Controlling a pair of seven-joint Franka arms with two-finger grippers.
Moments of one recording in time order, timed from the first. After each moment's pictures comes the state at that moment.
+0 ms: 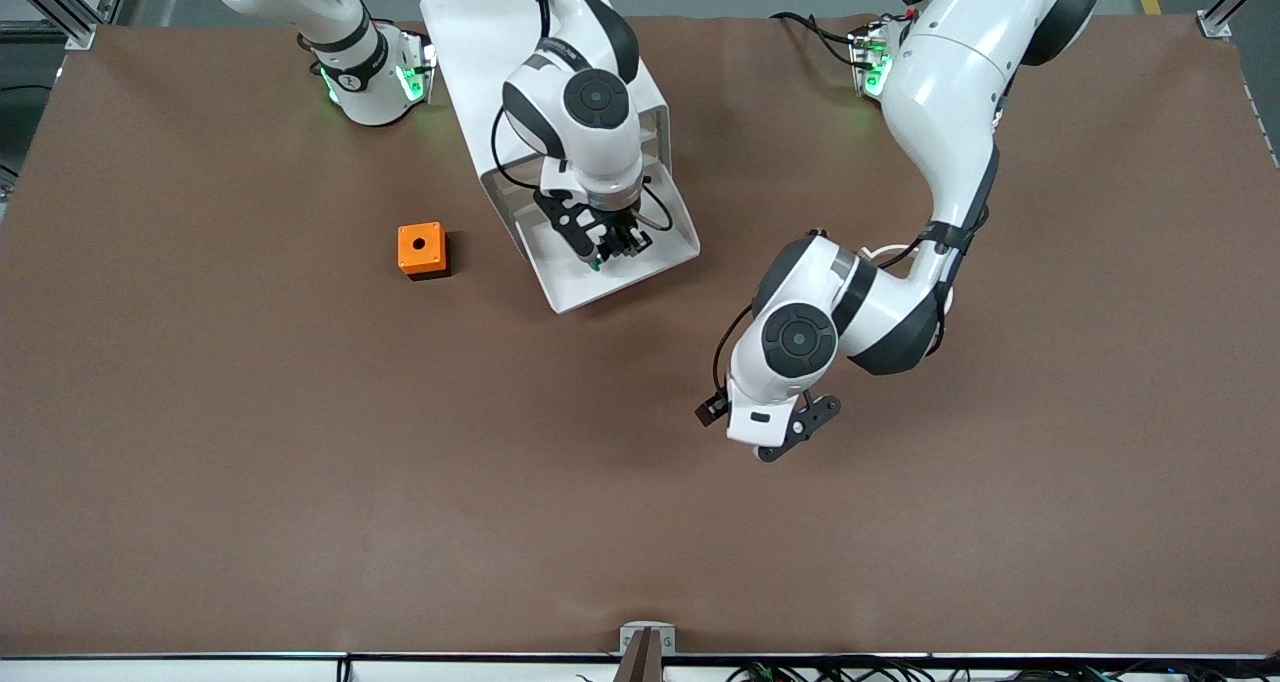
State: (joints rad) left arm -0.43 0.84 -0.17 -1.17 0.04 1.96 -1.16; right arm 0.93 0.40 -0.05 -1.86 0.08 2.26 1.77
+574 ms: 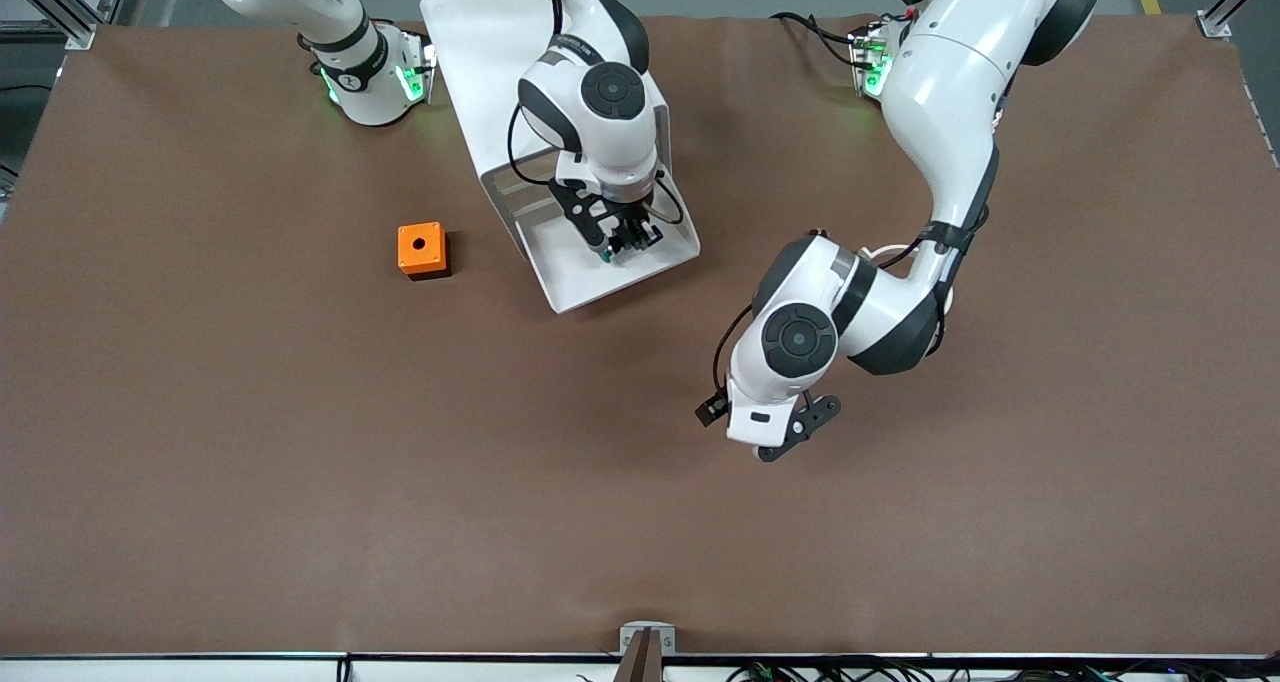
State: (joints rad) left arm -0.43 0.84 -0.17 -1.17 0.04 1.96 -1.16; right arm 0.97 0.42 -0.05 -1.86 0.08 2.29 1.86
